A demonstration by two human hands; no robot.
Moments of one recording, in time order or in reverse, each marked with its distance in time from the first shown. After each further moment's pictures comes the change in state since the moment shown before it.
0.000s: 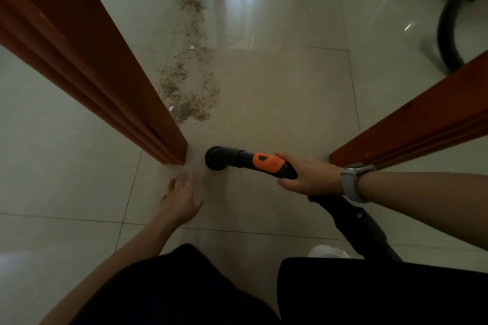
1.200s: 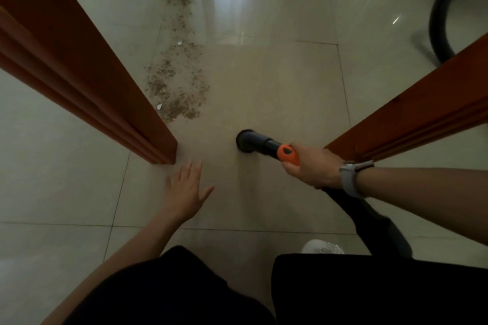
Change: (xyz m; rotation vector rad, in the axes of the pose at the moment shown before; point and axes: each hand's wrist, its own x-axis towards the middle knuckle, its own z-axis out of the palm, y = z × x) left_hand 0.006 0.022 0.003 0.119 0.151 0.184; right_hand -0.003 0.018 -0.003 -0.148 0.224 0.164
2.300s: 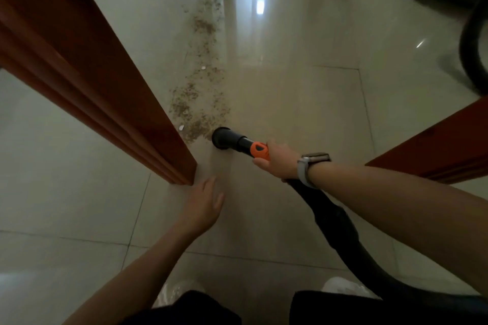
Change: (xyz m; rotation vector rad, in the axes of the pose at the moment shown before) left_hand 0.004 0.011 -0.034 -0.350 0.002 -0.085; right_hand 0.079 -0.073 -0.007 0.088 -0.055 -0.104
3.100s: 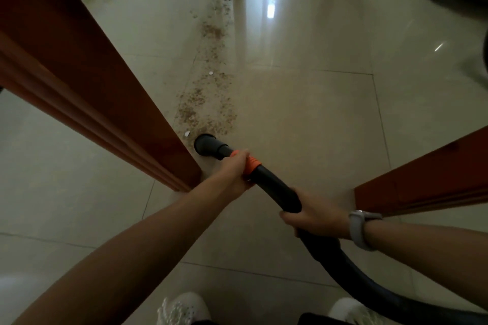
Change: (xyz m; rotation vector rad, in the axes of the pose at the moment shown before) left_hand 0.044 0.108 -0.047 -1.385 -0.086 -0.605; right_hand -0.047 0.050 0.039 0.397 -0.138 -0.090
